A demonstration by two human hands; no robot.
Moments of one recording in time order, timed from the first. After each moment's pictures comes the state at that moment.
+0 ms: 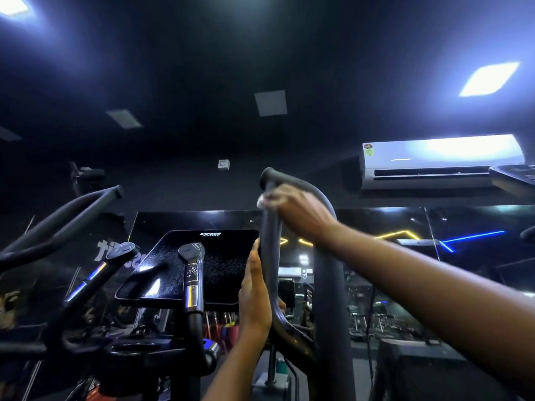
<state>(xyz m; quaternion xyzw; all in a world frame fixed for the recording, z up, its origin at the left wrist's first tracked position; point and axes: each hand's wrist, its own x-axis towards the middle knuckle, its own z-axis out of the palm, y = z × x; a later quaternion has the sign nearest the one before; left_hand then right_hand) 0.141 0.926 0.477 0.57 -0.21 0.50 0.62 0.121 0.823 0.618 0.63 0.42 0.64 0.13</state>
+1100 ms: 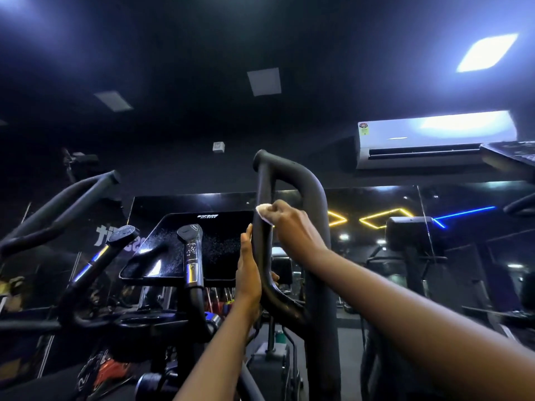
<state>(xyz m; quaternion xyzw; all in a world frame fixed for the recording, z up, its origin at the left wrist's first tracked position) 0.136 0.928 0.477 0.54 -0.24 0.44 0.67 0.125 0.824 0.549 0.68 0.43 0.58 -0.10</state>
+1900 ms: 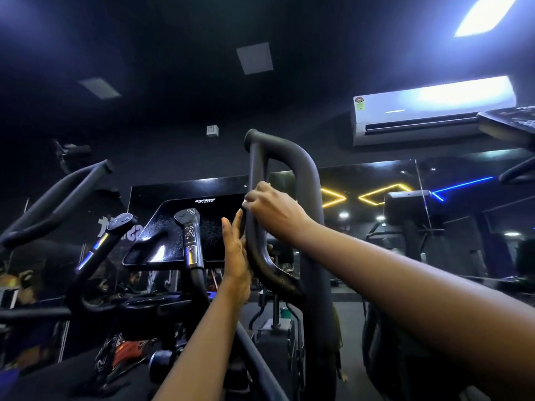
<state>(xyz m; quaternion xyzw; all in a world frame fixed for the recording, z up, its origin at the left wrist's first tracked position) 0.130 0.943 0.470 0.52 -0.27 0.35 0.73 0.118 0.839 0.554 0.67 0.43 0.59 0.11</state>
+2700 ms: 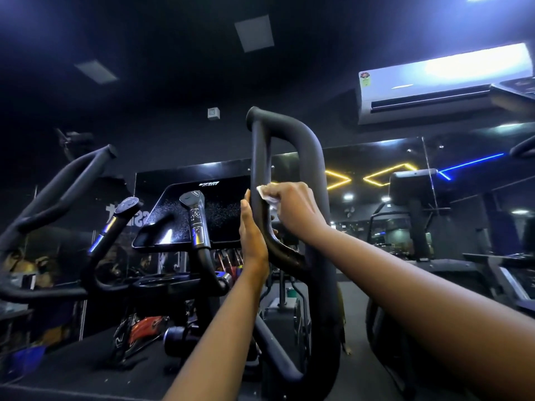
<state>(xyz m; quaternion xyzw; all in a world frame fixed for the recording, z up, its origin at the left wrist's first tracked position) 0.135 0.919 0.461 0.51 -0.21 0.44 0.71 0.132 0.830 0.516 0.68 0.43 0.53 -0.26</state>
